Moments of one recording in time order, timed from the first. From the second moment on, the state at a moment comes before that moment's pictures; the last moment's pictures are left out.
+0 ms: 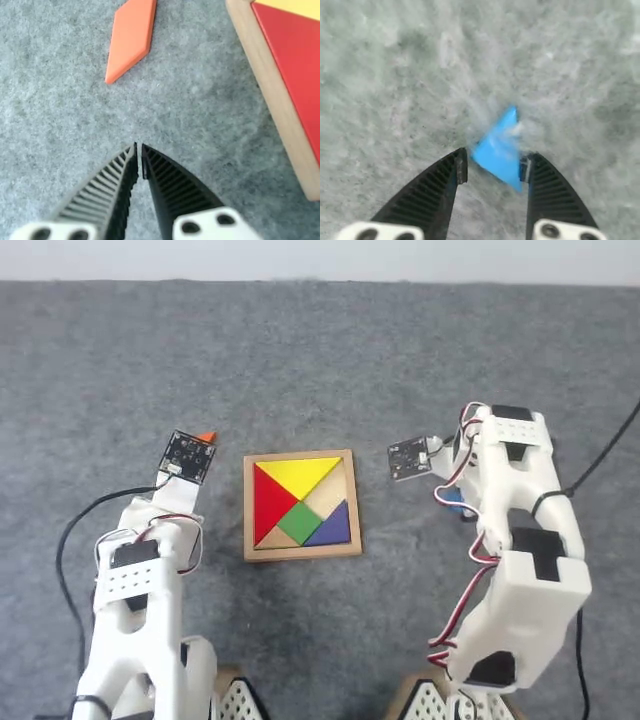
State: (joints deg) left arm -20.3 -37.4 75.6 33.4 -26.9; right arm 3.1 21.5 9.3 70.8 99.6
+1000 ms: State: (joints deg) left arm -20.3 -37.4 75.6 33.4 -26.9; right arm 3.2 23.6 8.7 62.9 83.9
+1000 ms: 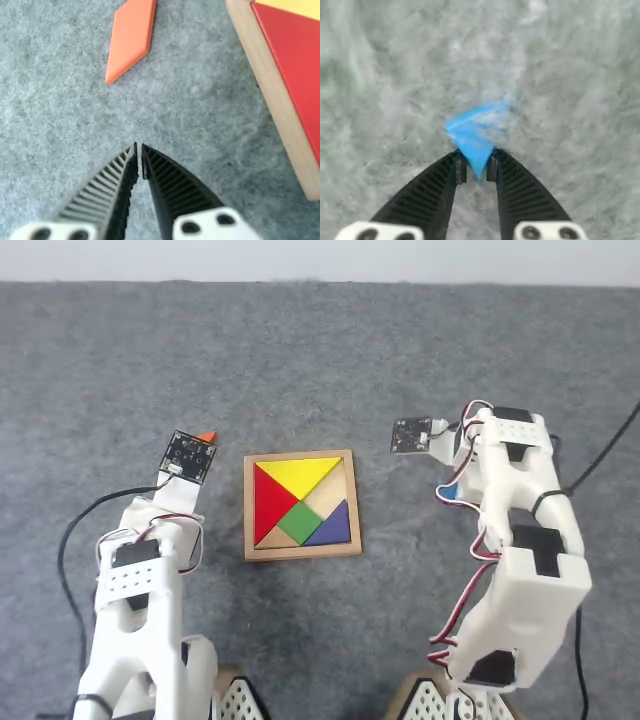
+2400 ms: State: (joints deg) left arm -20.3 -37.4 75.6 33.4 -26.9; right arm -2.6 26.4 2.0 68.3 63.1
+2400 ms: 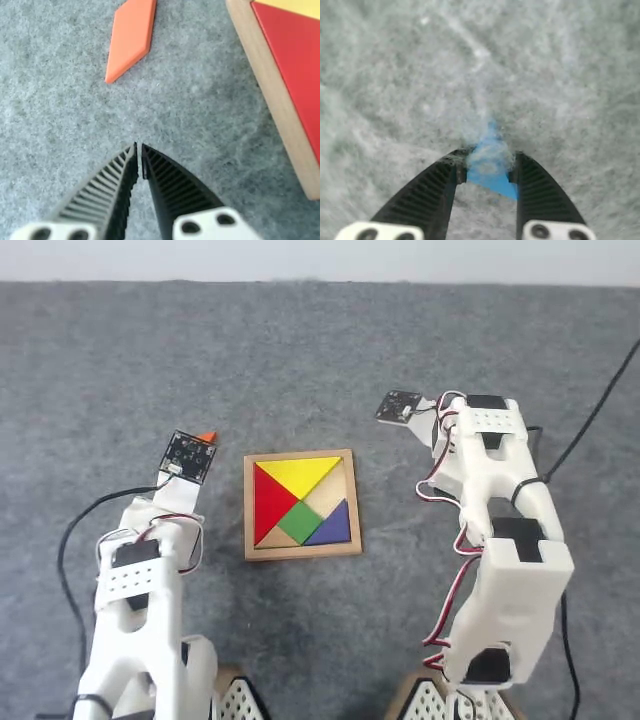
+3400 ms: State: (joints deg) left arm -20.3 -37.4 75.6 33.4 -26.9; right arm -0.5 27.4 1.2 68.3 77.5
